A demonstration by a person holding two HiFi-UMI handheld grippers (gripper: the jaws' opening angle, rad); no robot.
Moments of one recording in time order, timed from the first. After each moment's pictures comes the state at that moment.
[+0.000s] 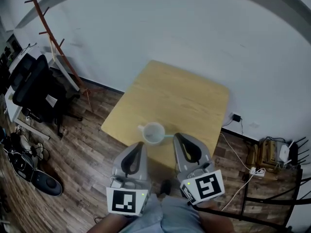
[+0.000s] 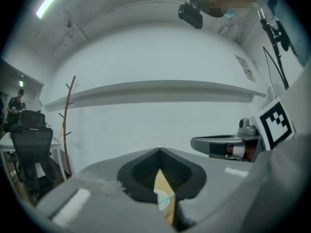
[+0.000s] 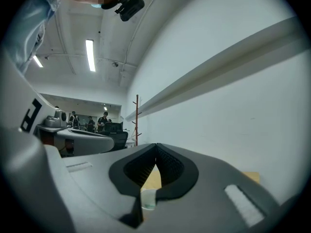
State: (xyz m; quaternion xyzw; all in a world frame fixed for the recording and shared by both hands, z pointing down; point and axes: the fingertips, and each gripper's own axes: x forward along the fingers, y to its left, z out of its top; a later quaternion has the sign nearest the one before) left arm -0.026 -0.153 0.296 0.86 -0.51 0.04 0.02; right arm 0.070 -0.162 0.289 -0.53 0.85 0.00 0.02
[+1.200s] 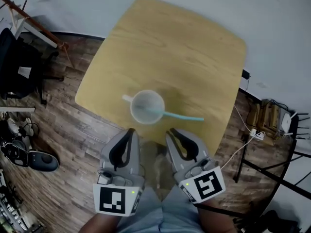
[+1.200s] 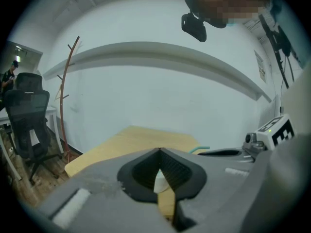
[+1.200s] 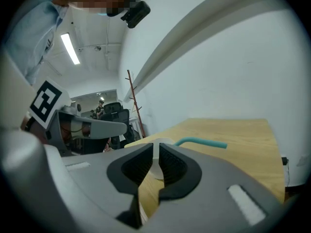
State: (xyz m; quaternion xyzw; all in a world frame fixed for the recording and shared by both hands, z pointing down) left arm -0.033 -0.203 0.428 0.86 -0.48 0.12 0.15; right arm 0.053 -0.181 0.452 -0.51 0.84 -0.17 -0.06
